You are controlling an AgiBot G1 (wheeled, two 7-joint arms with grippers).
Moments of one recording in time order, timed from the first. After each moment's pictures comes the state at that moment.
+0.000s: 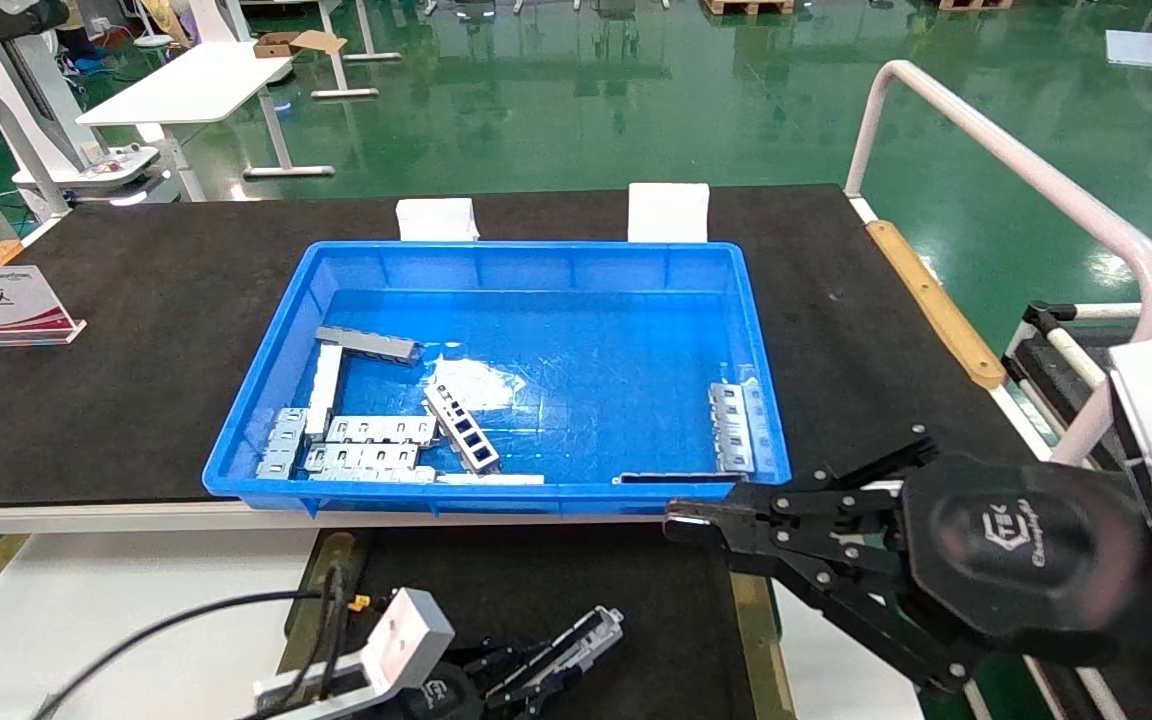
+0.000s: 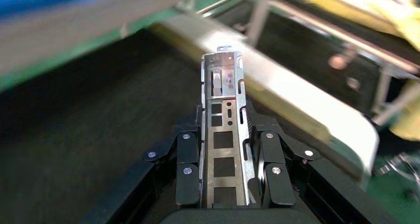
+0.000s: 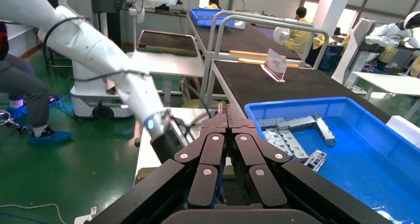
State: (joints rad) left arm -0.90 0.78 1.03 -1.30 0.65 0.48 -0.02; right arm 1.10 -0.57 -0.39 1.26 -0.65 -1.45 0.13
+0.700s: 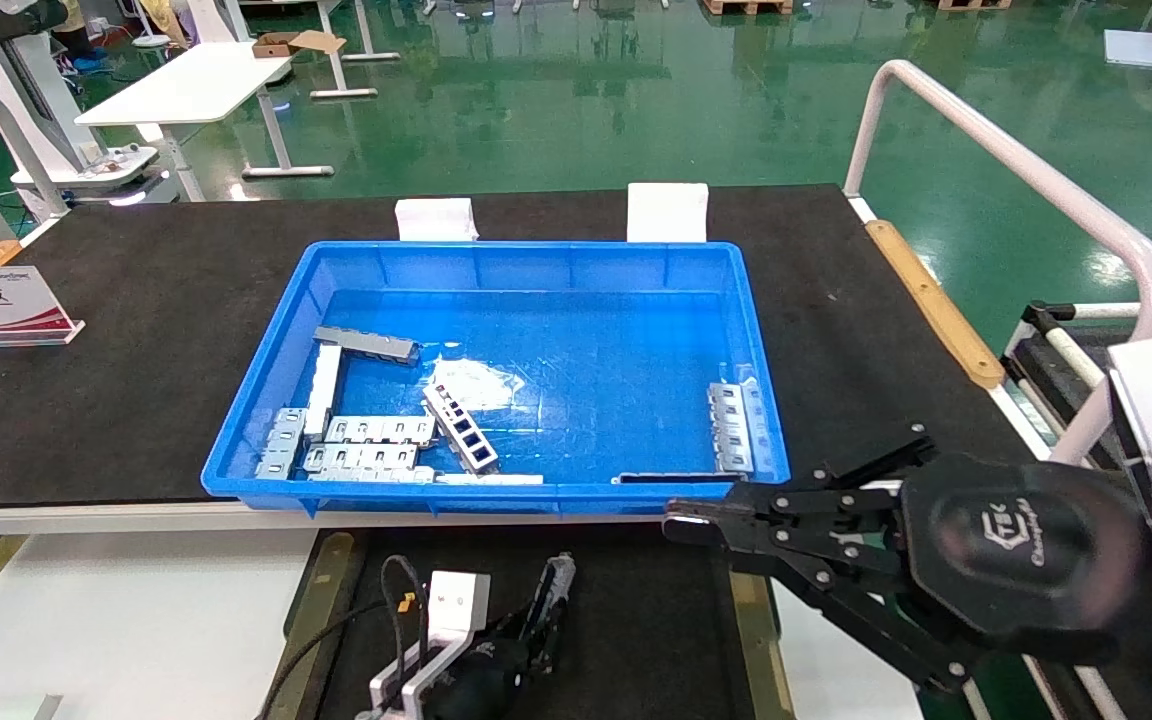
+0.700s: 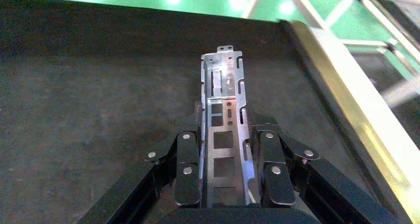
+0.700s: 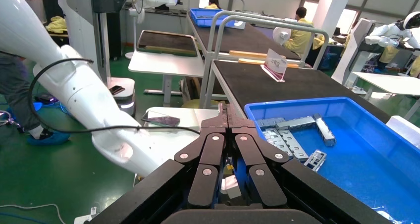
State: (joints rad) left arm -0.84 1.12 1.15 -1.27 0.56 -0.30 -0.16; right arm 1.10 -0.57 -0.39 1.26 -0.65 -1.45 0.13
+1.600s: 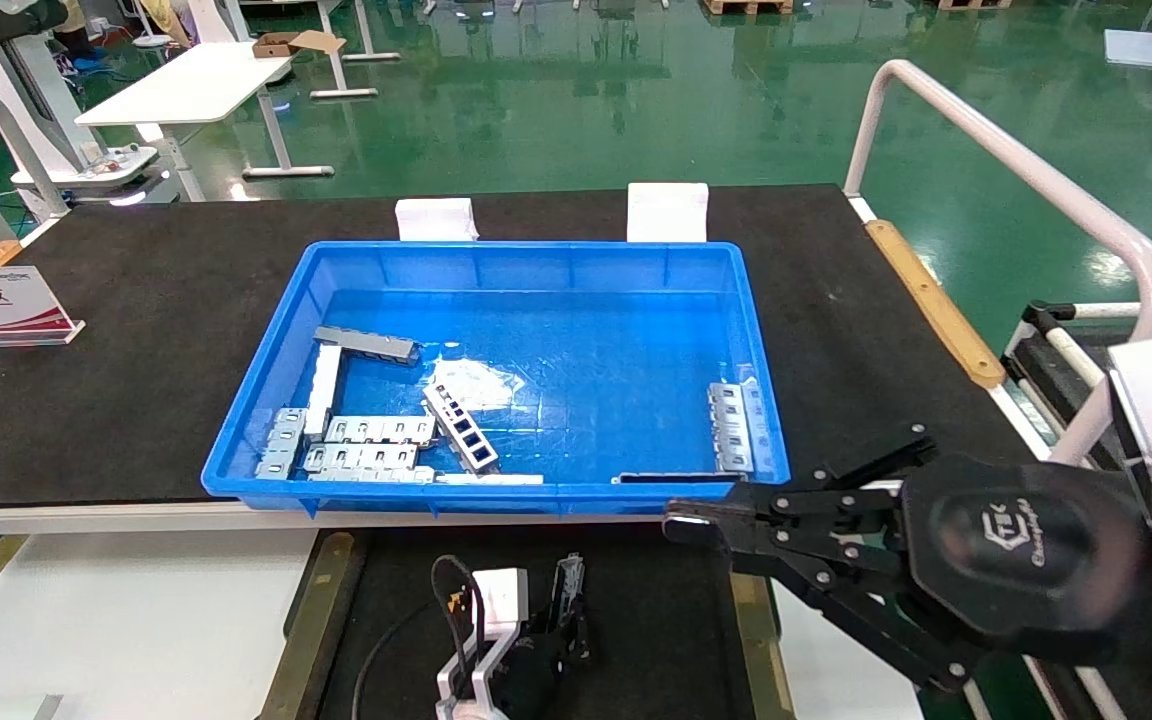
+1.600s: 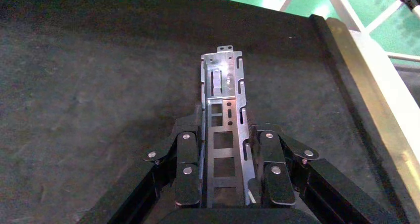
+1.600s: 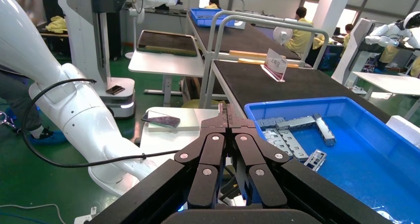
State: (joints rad) left arm -0.86 1.33 1.17 -1.10 0.52 -0.51 -0.17; right arm 1.10 -0.57 -0.39 1.26 -0.65 -1.45 0.13
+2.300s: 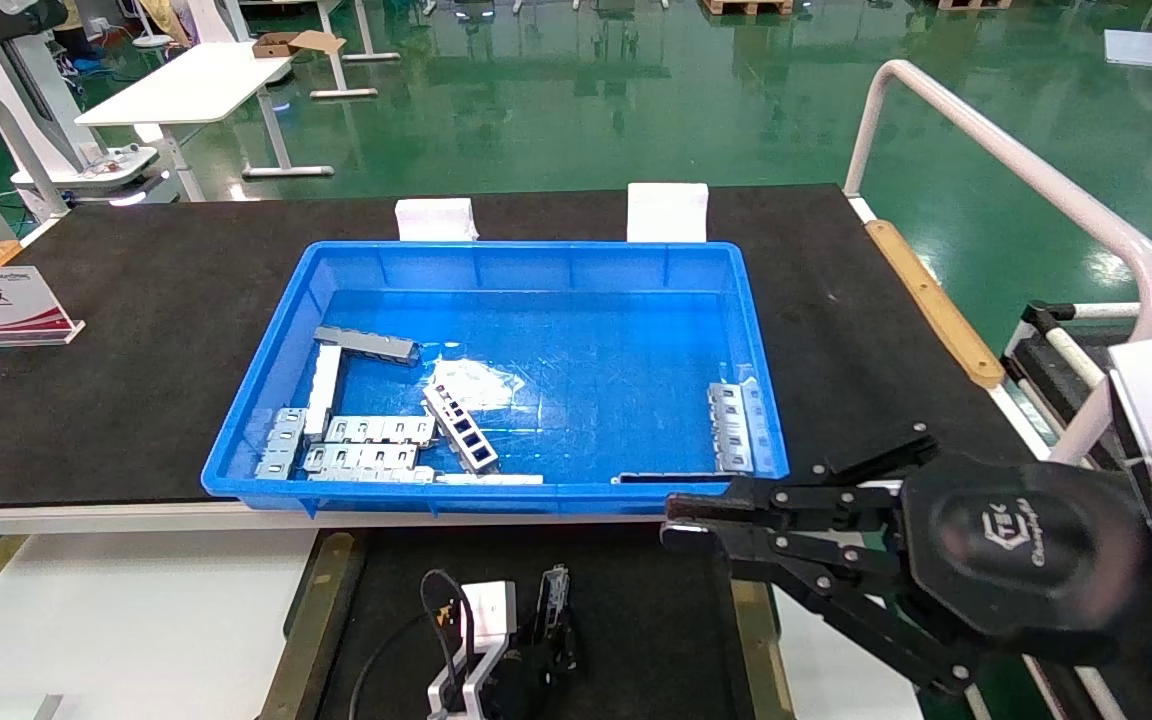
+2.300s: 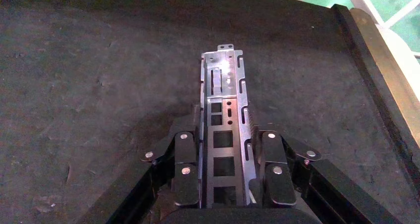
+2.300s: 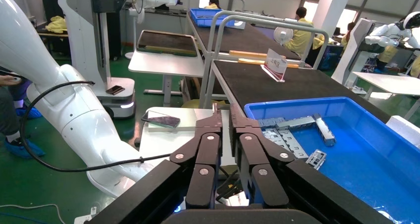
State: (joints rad) left arm -0.85 1.34 1.18 -1.06 0.54 -0.53 -0.22; right arm 1.10 -0.57 -0.39 1.26 -0.65 -1.45 0.13
